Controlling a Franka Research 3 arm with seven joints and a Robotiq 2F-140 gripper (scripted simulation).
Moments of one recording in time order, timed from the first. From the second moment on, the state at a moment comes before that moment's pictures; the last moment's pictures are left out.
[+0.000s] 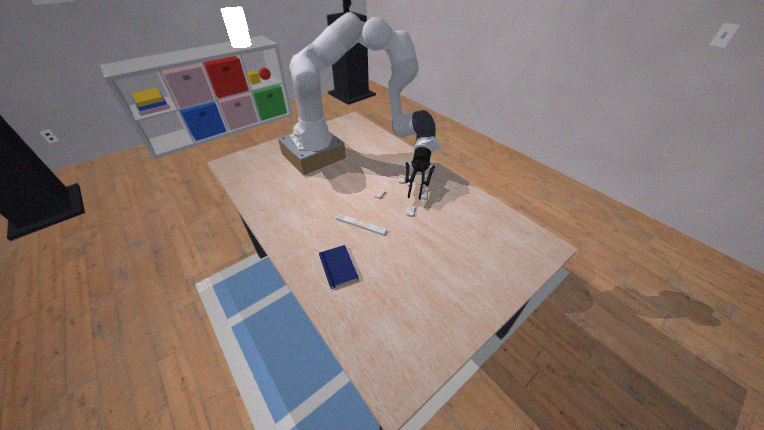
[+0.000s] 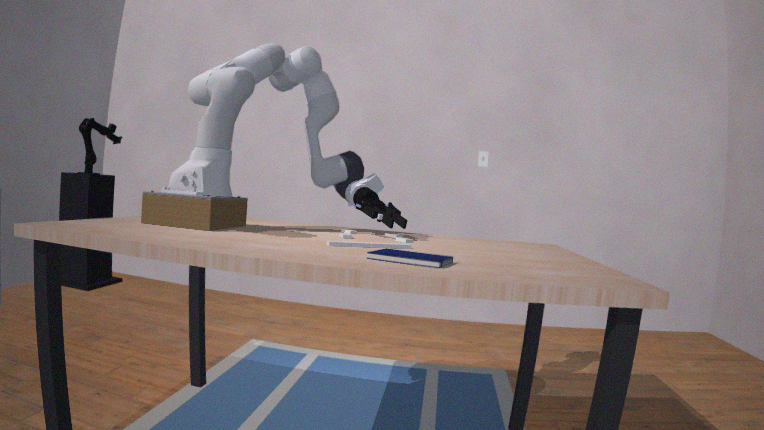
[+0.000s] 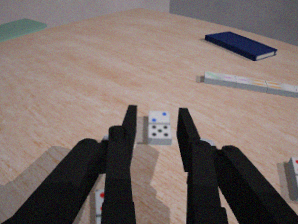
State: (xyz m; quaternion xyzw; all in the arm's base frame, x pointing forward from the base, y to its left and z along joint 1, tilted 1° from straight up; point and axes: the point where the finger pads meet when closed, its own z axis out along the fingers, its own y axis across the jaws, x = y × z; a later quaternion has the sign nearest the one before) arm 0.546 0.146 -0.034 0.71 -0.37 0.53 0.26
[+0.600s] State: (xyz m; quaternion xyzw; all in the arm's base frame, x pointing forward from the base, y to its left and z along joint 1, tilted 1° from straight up) arm 0.538 0.150 -0.023 0.71 -0.37 0.53 0.27
